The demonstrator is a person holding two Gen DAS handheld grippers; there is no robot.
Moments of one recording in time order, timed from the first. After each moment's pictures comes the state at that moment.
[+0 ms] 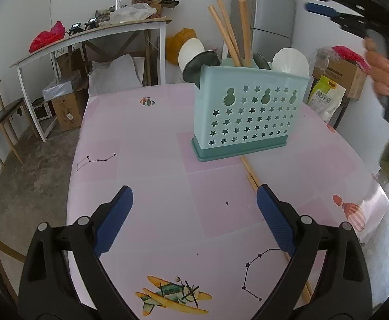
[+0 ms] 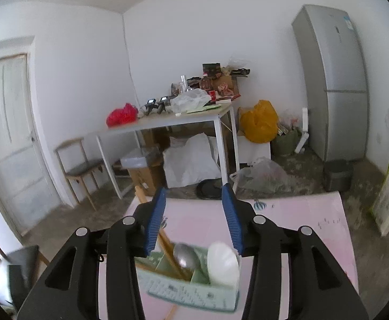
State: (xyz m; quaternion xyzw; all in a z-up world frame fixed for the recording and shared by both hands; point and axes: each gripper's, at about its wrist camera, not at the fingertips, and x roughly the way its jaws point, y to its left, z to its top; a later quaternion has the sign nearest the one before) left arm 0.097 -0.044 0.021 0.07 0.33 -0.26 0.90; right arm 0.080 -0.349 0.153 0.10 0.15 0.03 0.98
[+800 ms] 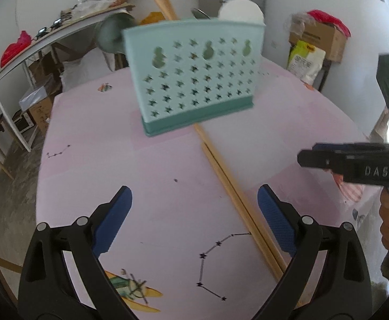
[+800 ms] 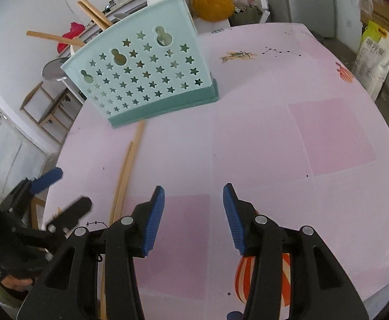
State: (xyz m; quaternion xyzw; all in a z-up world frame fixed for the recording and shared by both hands) left arm 0.072 -0.101 -0.011 0.14 0.37 -0.31 0.87; right arm 0.000 -0.329 -0.053 0.20 0.43 -0.04 0.88
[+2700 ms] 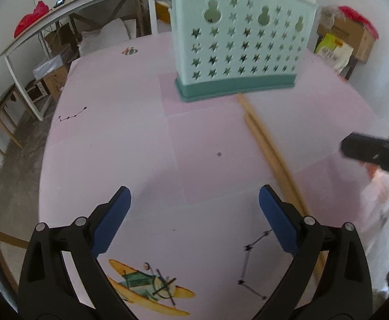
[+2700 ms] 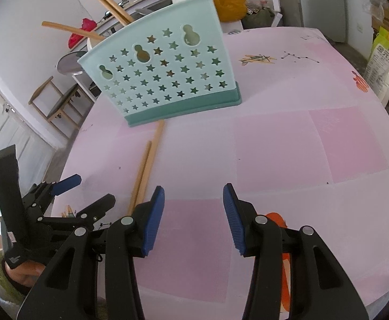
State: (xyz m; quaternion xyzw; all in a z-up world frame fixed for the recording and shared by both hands) left arm 0.107 -0.077 -0.036 0.12 0.43 -0.25 0.86; right arm 0.011 -0.309 -0.041 0.19 0.43 -0.01 0.88
